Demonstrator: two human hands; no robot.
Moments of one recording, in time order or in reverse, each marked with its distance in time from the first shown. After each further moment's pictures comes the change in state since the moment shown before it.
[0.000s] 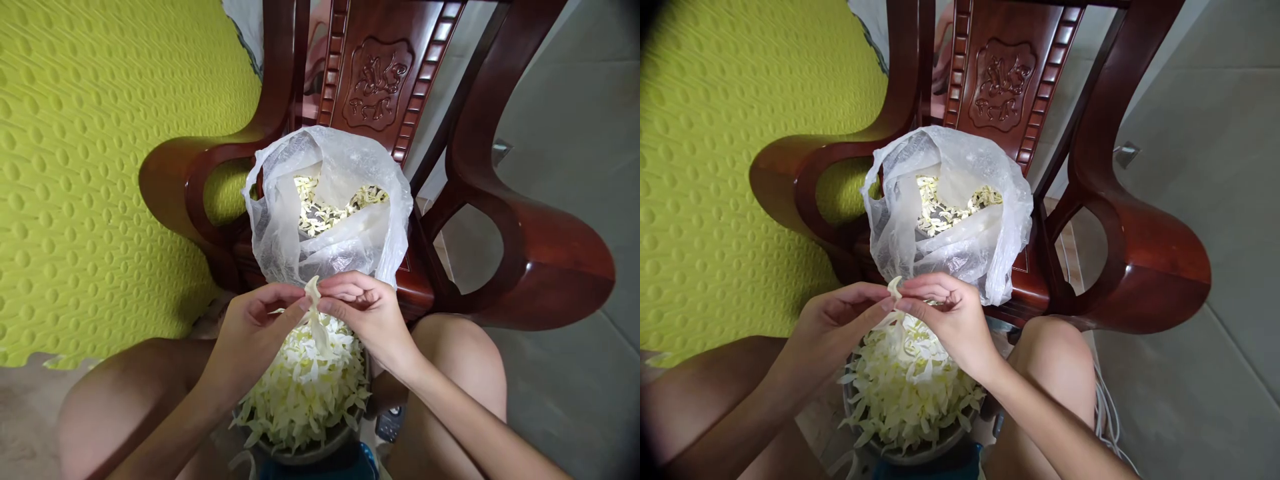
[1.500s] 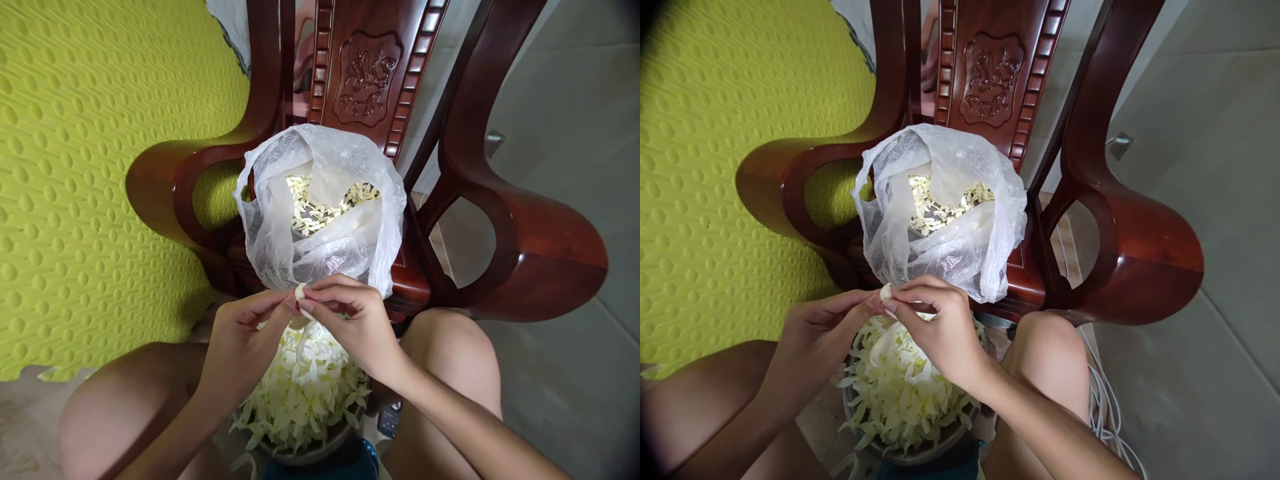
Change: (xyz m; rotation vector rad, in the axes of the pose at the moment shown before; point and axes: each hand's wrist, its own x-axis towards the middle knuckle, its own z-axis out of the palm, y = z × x) left_hand 0.000 0.003 0.005 0.177 0.045 0.106; right_hand -0.004 0.008 0.001 -0.301 0.027 -0.230
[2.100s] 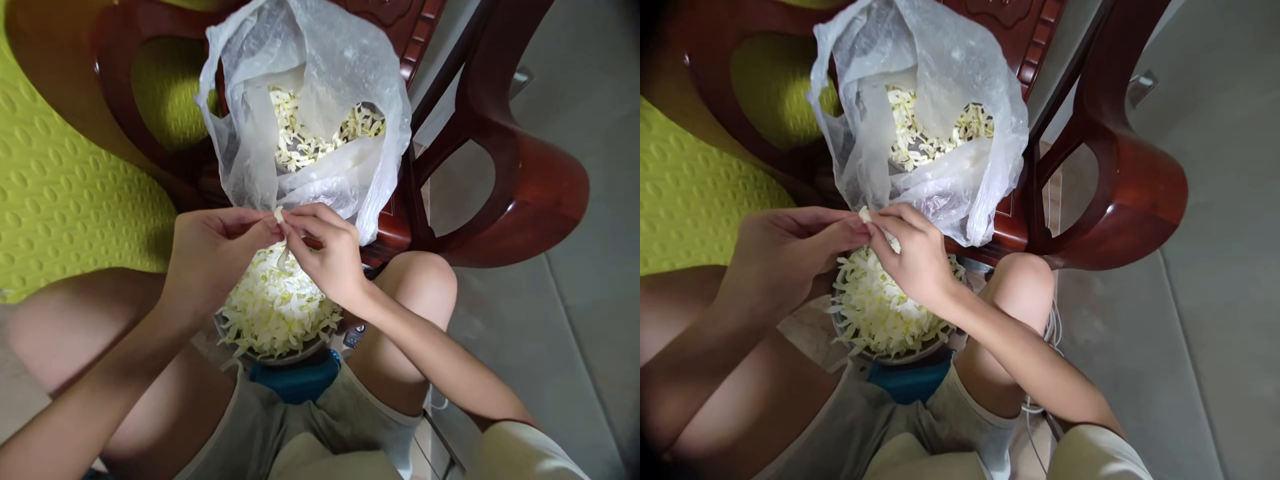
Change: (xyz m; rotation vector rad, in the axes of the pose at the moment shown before) left_hand 0.003 -0.005 0.003 -0.149 0.078 -0.219; right_hand 0.000 0.020 0.006 -0.456 0.019 -0.324
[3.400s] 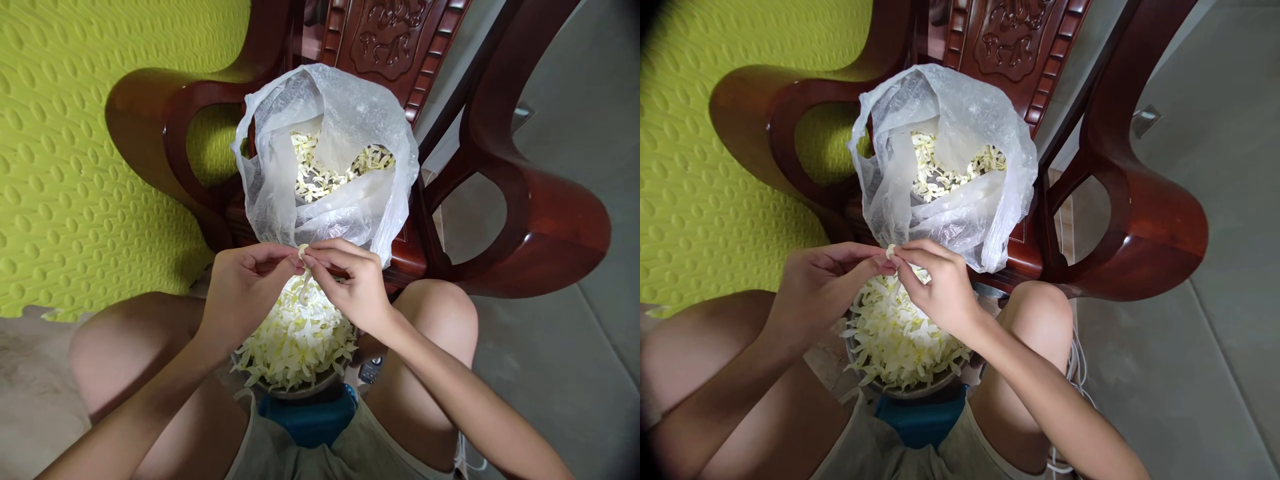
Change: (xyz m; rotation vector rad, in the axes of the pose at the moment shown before) left_hand -0.003 0.007 -0.003 0.143 0.009 0.163; right_hand 0.005 -0.006 -0.010 0.108 -0.068 0.046
